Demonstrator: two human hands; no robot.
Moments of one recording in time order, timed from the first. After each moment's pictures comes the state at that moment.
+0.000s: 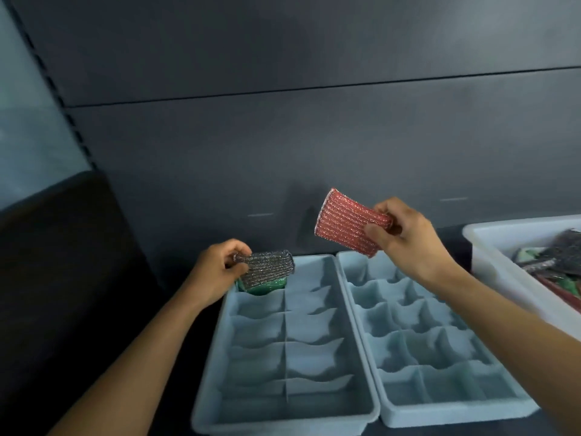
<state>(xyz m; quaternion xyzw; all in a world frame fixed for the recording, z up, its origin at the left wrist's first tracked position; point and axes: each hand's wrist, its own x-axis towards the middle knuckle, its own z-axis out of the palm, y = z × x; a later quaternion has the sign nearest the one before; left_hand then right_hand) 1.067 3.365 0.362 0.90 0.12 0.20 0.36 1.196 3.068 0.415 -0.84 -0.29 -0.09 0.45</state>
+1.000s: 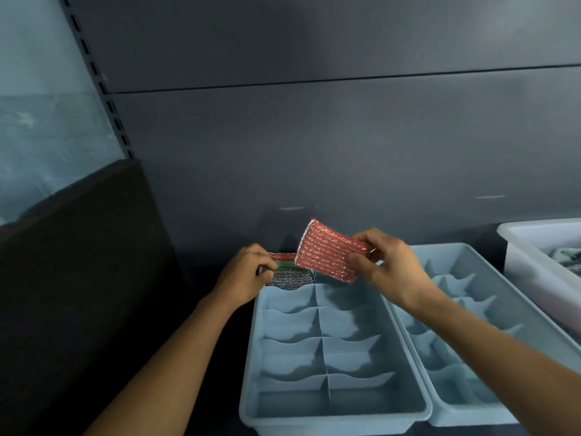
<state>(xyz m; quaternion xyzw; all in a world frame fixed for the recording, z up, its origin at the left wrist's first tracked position) 1.076 3.395 0.321 0.96 0.08 0.18 0.21 1.159 3.130 0.372 -0.82 -0.35 -0.04 0.45</state>
